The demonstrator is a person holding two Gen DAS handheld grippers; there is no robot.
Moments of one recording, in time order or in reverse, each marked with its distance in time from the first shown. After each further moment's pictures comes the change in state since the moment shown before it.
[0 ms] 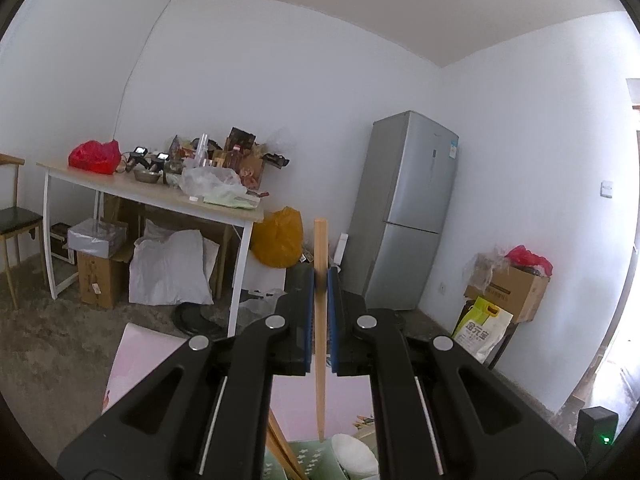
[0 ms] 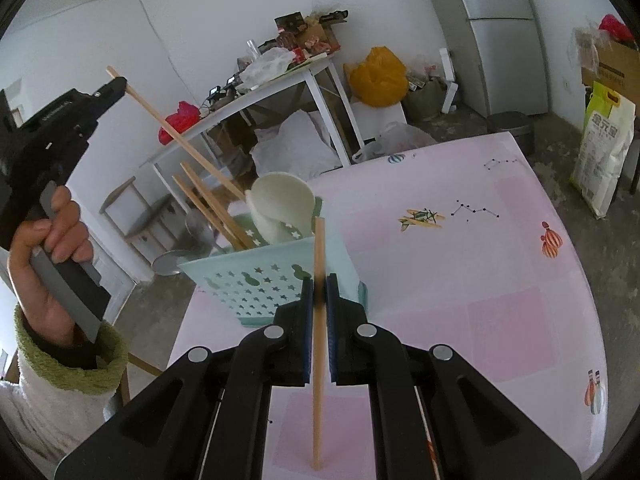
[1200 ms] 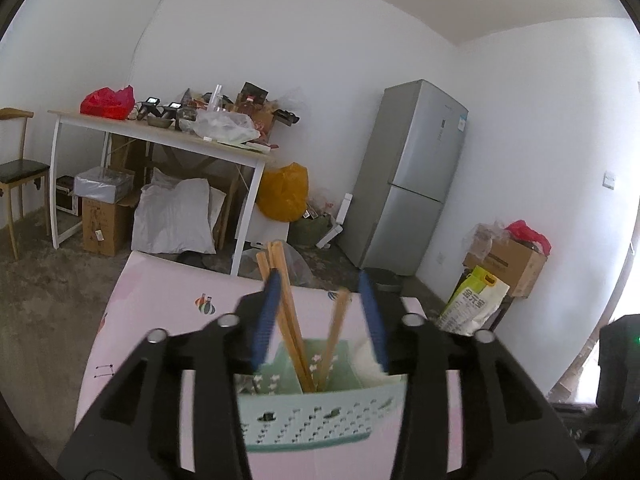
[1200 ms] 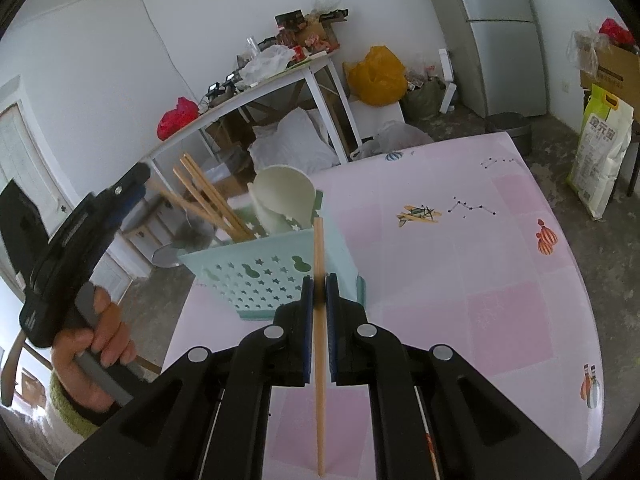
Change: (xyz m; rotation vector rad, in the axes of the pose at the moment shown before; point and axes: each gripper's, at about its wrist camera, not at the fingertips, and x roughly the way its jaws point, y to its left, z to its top) left arm -0.029 0.032 -0.088 -0.075 0.135 0.001; right arm -0.004 0.005 -0.005 -0.013 -0.002 -0.015
